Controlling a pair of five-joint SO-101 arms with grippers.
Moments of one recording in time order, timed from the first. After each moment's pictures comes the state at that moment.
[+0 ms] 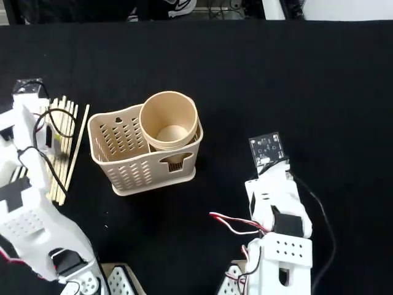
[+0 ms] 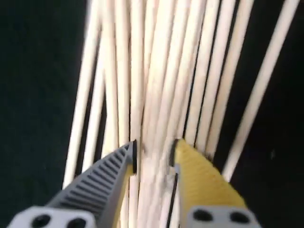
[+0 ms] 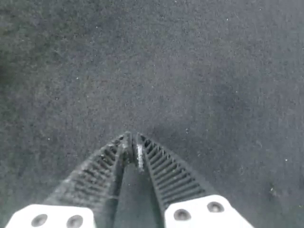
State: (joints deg) left arm -34.7 23.2 3.8 64.8 -24.0; right arm 9.5 -76.1 91.2 43.3 24.7
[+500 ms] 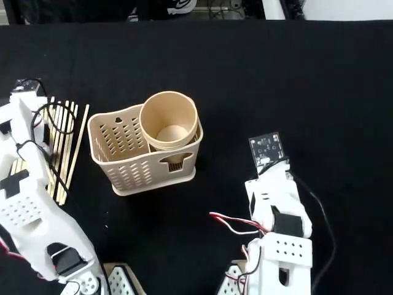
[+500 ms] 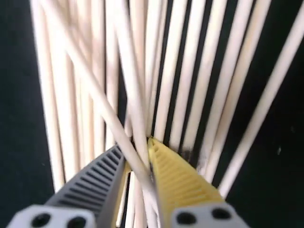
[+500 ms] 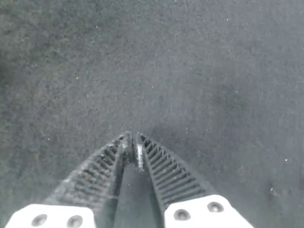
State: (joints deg) left arm -35.0 29.8 -5.3 73.0 -24.0; right arm 9.5 -76.1 91.2 43.3 24.7
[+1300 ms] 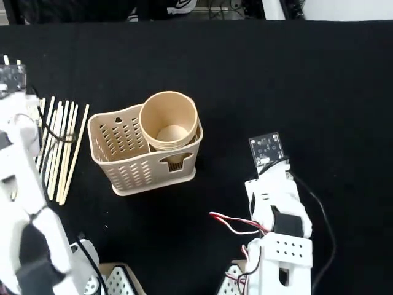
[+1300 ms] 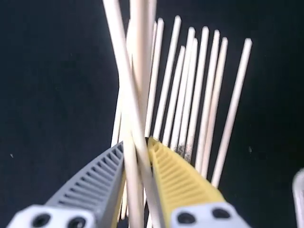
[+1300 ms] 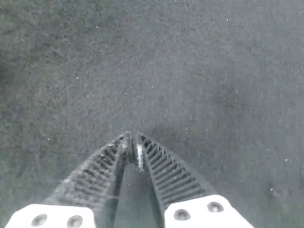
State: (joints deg) left arm -34.9 -22.5 32.7 52.0 -24.0; right arm 9.5 -76.1 91.2 43.2 24.7
